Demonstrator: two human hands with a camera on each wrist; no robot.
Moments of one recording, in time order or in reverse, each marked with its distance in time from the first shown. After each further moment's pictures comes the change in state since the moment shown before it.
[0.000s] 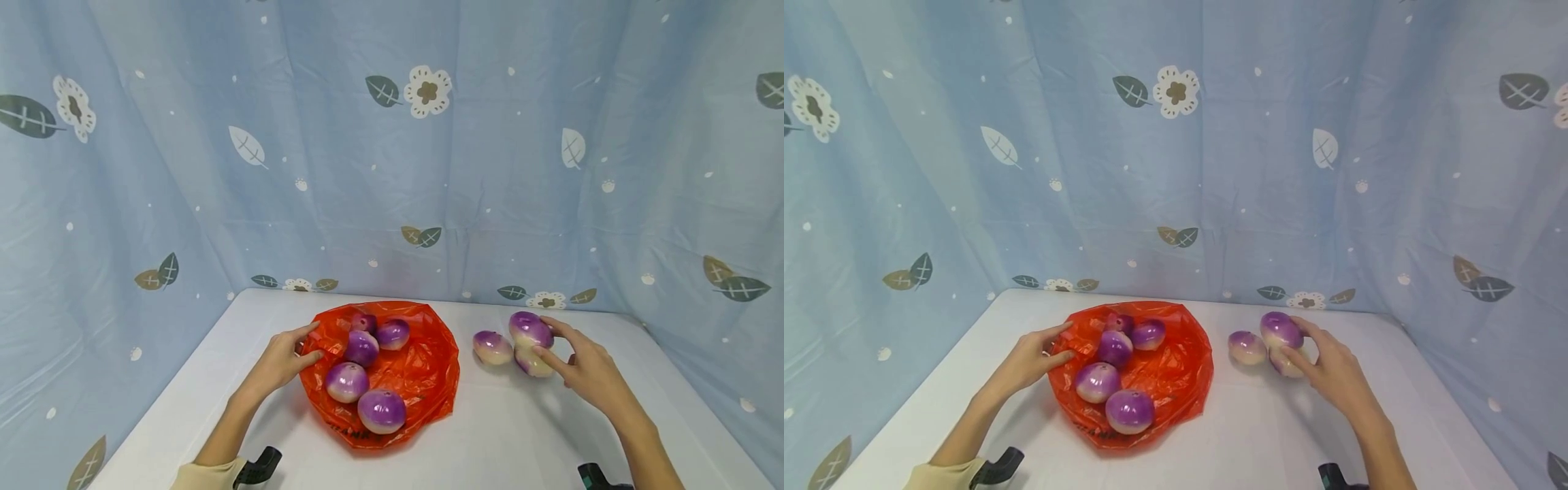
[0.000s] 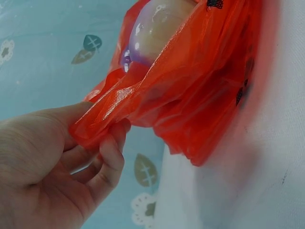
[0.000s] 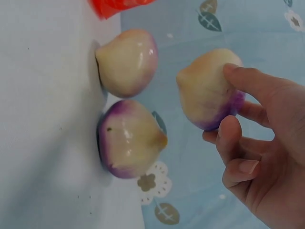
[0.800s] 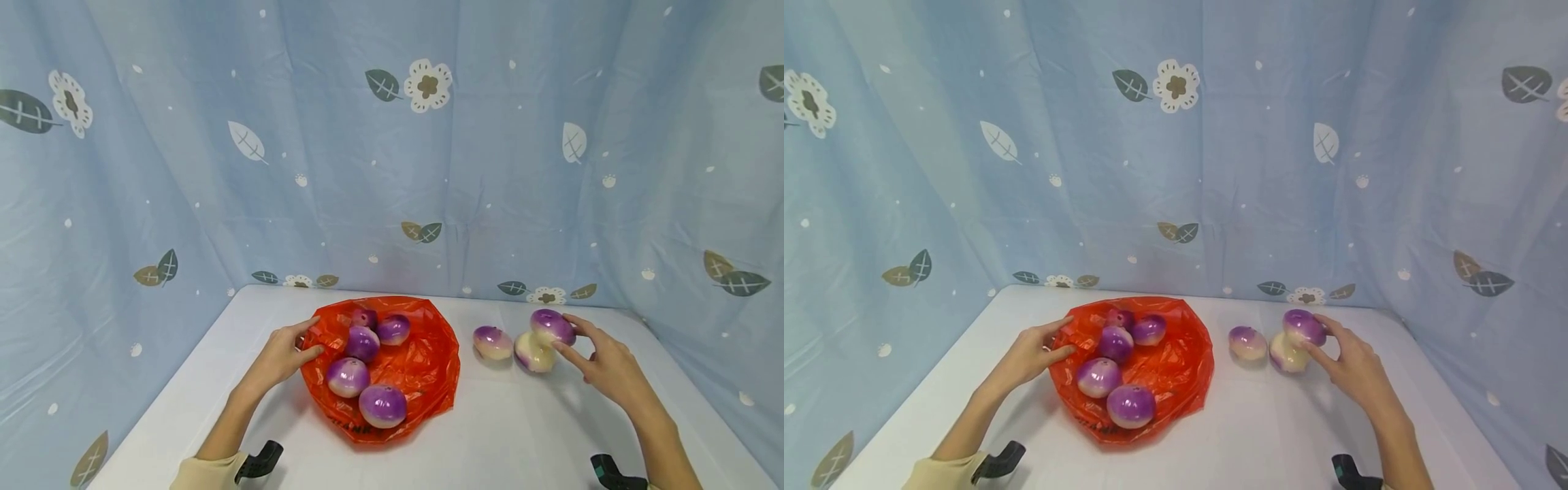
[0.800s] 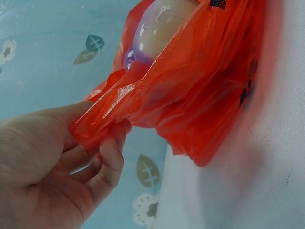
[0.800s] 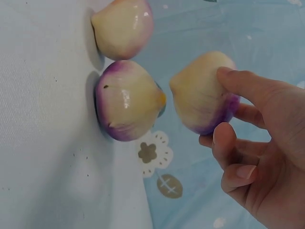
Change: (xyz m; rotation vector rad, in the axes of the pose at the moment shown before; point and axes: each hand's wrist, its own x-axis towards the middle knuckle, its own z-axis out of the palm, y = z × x) left_hand 0.002 -0.002 -0.001 0.025 0.005 0.015; right_hand -0.004 0.028 -0.010 -0.065 -0.003 0.077
